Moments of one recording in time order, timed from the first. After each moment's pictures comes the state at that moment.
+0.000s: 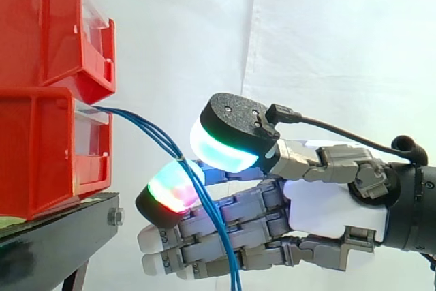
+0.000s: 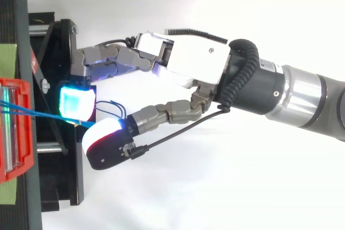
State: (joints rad) arm 0.16 -2.39 -1.23 -2.50 -1.14 -0.25
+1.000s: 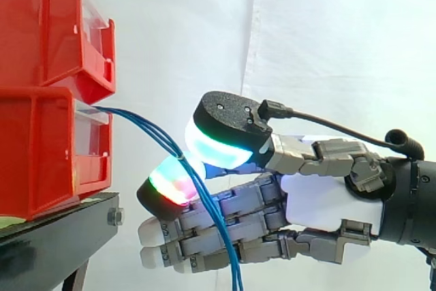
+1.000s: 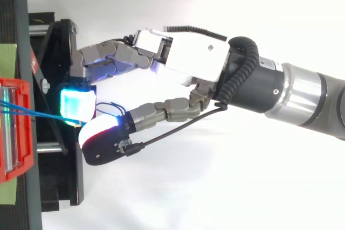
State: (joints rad) arm 0.16 -2.39 -1.22 -2.50 -1.14 -0.25
